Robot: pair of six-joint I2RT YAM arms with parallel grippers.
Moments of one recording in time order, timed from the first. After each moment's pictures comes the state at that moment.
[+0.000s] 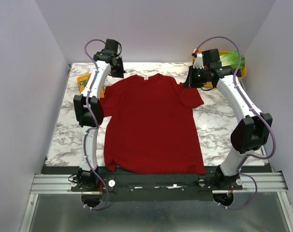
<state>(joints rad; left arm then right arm) -0.18 2.39 2.40 -0.99 0.09 -0.36 0.23 1.76 1.71 -0.77 -0.34 0.19</state>
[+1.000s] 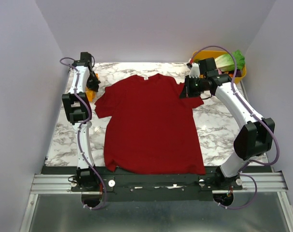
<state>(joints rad) 0.08 2.54 2.43 -1.09 0.00 -0.42 0.27 1.66 1.53 -0.75 -0.41 0.17</state>
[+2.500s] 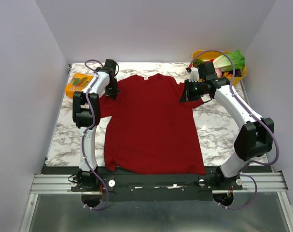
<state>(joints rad) -0.13 2.30 1.95 -0.88 -0.04 -0.34 0.27 1.65 1.44 -0.72 -0.41 0.16</state>
